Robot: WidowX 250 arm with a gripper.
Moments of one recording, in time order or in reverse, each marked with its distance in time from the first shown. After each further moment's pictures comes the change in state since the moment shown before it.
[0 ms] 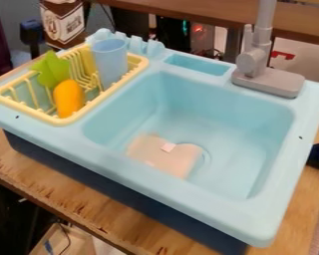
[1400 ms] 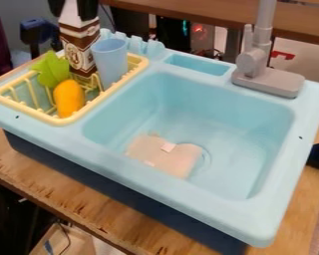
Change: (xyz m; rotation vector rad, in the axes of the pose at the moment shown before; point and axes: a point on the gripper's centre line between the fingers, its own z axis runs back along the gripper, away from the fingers) arm 0.015 -0.019 -0.043 -0.066 0.015 -0.008
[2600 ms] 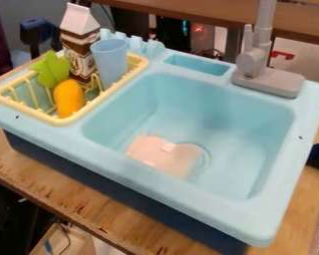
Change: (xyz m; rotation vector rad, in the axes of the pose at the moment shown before) arm -0.077 -0.067 0.061 0.039 0.098 -0.086
